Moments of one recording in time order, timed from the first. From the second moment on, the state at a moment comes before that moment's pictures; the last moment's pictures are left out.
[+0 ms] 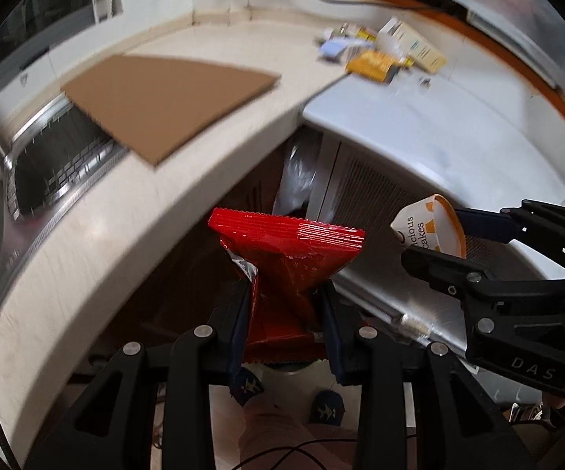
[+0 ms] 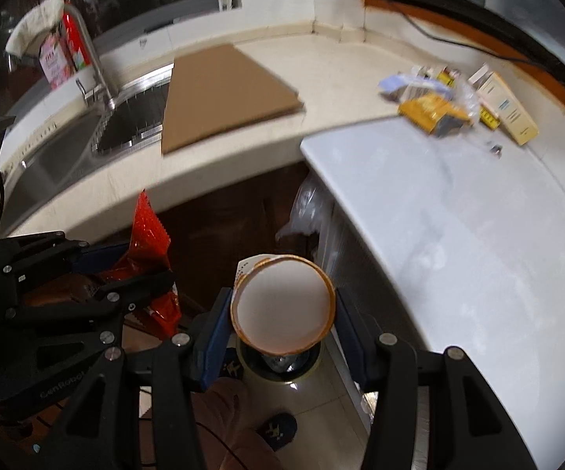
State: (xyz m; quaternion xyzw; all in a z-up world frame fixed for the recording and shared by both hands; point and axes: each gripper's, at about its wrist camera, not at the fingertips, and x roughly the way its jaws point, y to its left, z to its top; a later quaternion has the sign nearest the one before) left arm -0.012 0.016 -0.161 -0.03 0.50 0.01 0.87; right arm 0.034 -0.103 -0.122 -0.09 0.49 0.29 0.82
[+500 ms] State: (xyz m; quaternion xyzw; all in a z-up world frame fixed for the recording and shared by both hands) left arm -0.009 0.040 -0.272 -0.07 0.54 0.02 0.84; right arm 0.010 -0.076 -0.246 -0.12 0.55 0.28 0.78
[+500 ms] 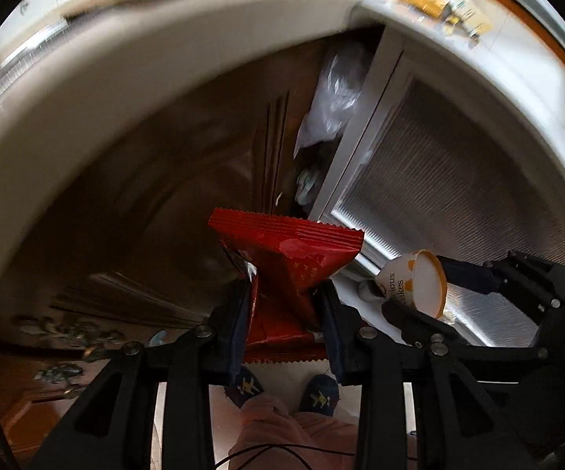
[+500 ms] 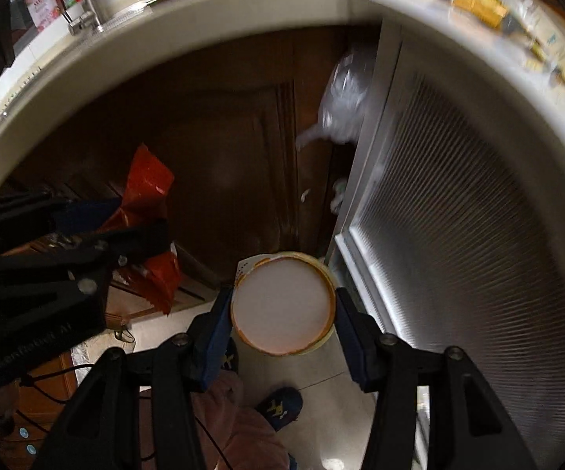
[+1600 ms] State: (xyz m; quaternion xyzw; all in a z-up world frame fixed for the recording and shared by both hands) left arm 0.059 0.052 -0.459 -0.05 0.59 -0.02 0.80; right arm 0.043 -0.068 -0.460 -0.06 0.59 0.25 0.76
